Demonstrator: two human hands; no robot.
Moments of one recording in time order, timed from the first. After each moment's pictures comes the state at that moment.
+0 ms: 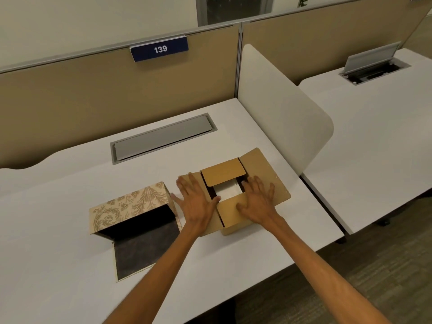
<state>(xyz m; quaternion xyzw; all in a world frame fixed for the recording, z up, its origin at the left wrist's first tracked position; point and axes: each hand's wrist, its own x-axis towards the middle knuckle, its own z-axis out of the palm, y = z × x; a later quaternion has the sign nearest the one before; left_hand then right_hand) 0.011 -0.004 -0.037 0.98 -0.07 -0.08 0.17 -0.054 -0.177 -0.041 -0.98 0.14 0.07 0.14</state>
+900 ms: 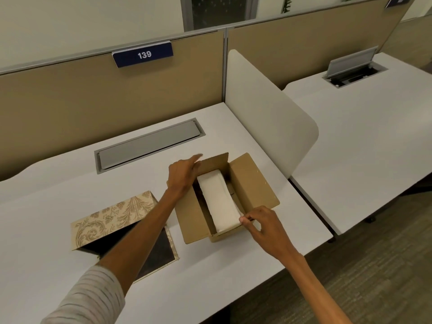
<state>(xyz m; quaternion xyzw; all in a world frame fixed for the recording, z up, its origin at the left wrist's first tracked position) 0.113 -0.023 -0.006 0.91 -0.31 0.11 0.26 -0.136 -0.185 -0.014 -0.92 0.11 -0.08 0.37</state>
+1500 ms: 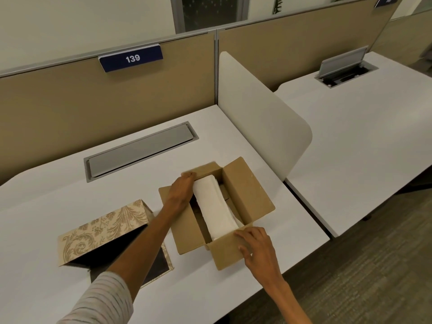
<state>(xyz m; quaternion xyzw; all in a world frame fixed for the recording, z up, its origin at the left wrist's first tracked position) 0.114 -0.033 -0.055 0.93 -0.28 -0.13 0.19 -0.160 -0.160 -0.062 -0.94 0.17 -0.08 0.29</state>
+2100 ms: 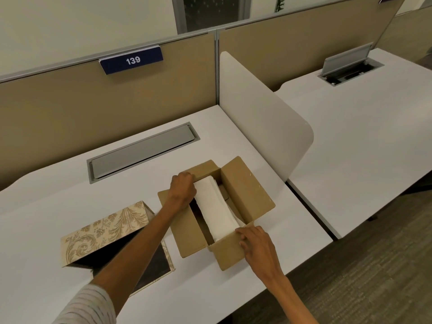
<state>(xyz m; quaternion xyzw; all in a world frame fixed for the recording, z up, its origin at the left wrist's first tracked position) 0.115 -0.048 -0.027 0.96 -0.25 -0.08 0.11 -0.149 -0.166 -0.057 -0.93 0.17 -0.08 0.31</state>
